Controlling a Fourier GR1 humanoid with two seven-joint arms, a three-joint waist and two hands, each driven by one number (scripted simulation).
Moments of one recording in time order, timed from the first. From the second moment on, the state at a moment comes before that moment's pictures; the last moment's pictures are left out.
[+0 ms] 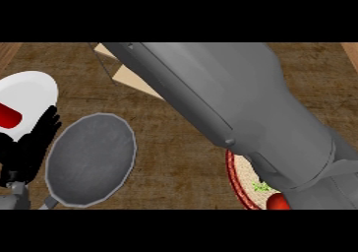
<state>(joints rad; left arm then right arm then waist) -0.05 0.38 0.06 -1.36 0.16 0.00 0.08 -1.73 -0.01 0.28 -0.69 0.88 -0.04 1.15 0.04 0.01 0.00</state>
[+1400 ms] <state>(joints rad) 0.00 0.37 0.09 -1.39 0.16 -0.01 0.08 -1.60 -0.01 0.07 -0.70 0.88 -0.39 1.06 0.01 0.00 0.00</state>
